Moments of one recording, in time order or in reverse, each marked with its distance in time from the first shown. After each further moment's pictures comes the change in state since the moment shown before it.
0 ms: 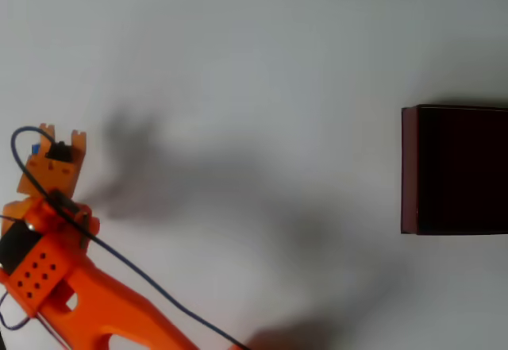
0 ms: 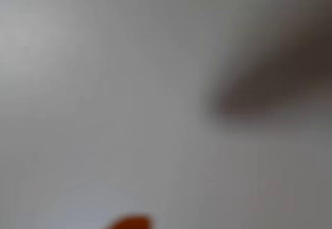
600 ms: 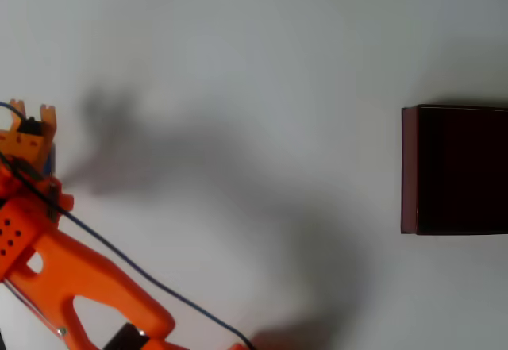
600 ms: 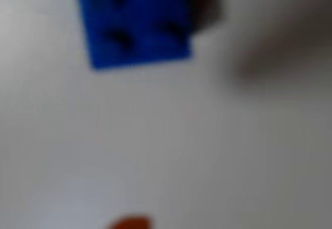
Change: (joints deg) arm 0.4 -18.8 -33.4 17.8 -1.9
